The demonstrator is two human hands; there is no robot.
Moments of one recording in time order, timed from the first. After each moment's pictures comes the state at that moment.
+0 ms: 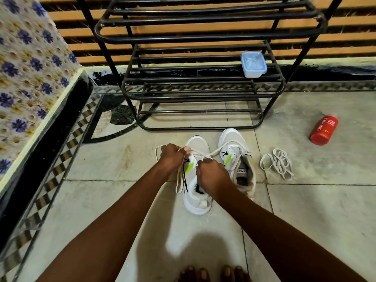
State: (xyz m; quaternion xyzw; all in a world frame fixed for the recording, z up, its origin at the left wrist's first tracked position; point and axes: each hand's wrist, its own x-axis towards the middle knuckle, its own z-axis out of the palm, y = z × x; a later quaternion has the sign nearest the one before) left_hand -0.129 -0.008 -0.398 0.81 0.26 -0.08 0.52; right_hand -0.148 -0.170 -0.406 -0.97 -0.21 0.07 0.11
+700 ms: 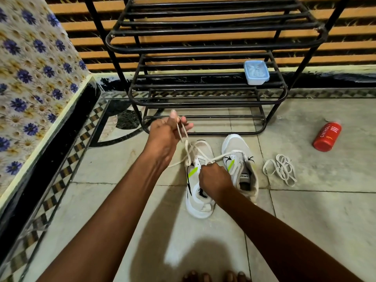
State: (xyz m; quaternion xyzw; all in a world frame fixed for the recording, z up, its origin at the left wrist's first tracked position) left_hand -0.137 -0.015 -0.267 0.52 0.18 0.08 0.83; right_hand -0.142 -0.163 -0.405 -0.97 -0.20 0.11 0.08
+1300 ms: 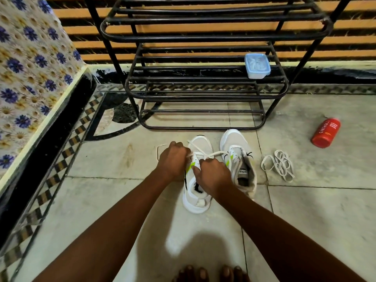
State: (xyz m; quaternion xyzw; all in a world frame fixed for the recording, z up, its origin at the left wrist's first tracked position) left_hand -0.140 -0.007 -0.386 0.99 -0.05 -0.07 0.07; right_hand -0.147 -0.166 -0.406 -0.97 -0.19 0.07 0.10
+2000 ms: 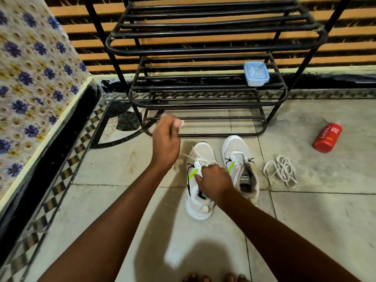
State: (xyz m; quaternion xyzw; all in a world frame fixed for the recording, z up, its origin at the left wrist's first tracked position) left_hand -0.125 0.004 -0.327 0.84 0.04 0.27 0.48; right_hand -0.146 -0.163 -0.394 -0.98 -0.18 0.10 0.08
